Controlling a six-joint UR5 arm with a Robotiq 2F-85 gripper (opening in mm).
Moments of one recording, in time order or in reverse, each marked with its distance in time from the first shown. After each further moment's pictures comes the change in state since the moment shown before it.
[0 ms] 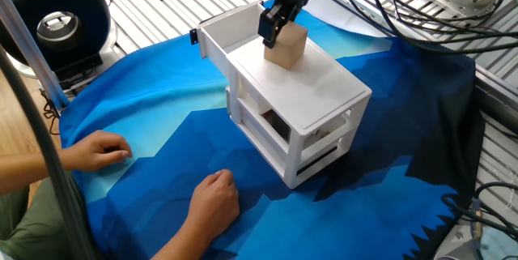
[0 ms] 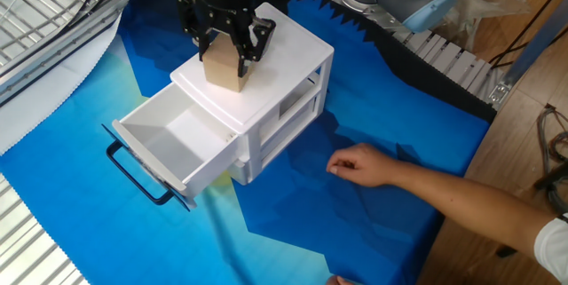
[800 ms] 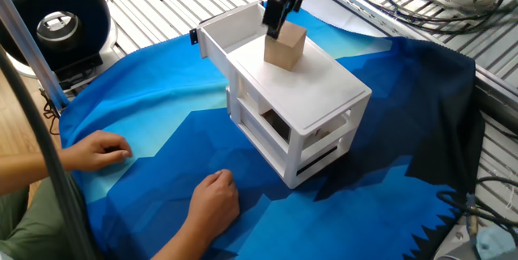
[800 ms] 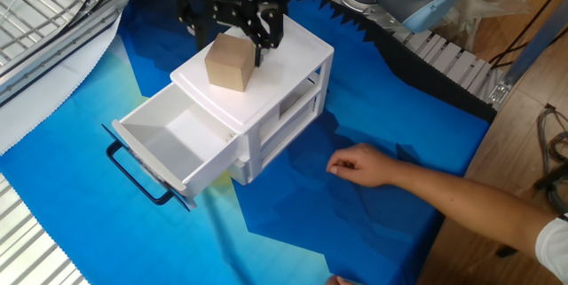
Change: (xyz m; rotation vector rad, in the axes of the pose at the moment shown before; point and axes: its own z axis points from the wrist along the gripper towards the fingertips) arm 0.001 -0.012 -0.038 -0.012 0.067 -0.053
